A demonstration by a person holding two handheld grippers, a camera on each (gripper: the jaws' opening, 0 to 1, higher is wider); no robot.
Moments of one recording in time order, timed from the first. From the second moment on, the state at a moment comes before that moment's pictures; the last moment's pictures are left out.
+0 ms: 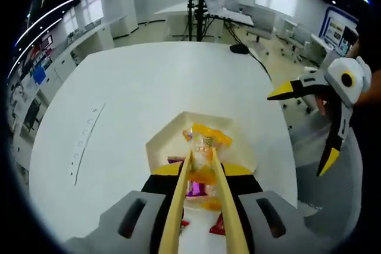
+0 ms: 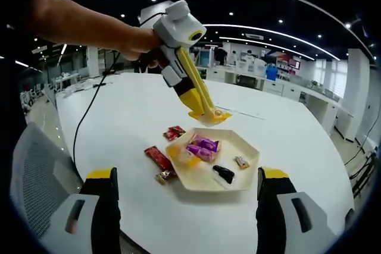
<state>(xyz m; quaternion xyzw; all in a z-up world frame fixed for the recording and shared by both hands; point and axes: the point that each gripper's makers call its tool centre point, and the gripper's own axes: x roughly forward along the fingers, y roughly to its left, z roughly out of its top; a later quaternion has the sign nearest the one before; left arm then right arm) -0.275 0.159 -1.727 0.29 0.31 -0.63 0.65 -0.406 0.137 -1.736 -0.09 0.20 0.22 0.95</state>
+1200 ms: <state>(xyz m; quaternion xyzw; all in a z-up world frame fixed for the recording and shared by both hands) -0.268 0.166 -1.694 0.24 0.22 -0.66 0.68 -0.407 0.142 -1.739 -0.09 0.21 0.23 0.95</state>
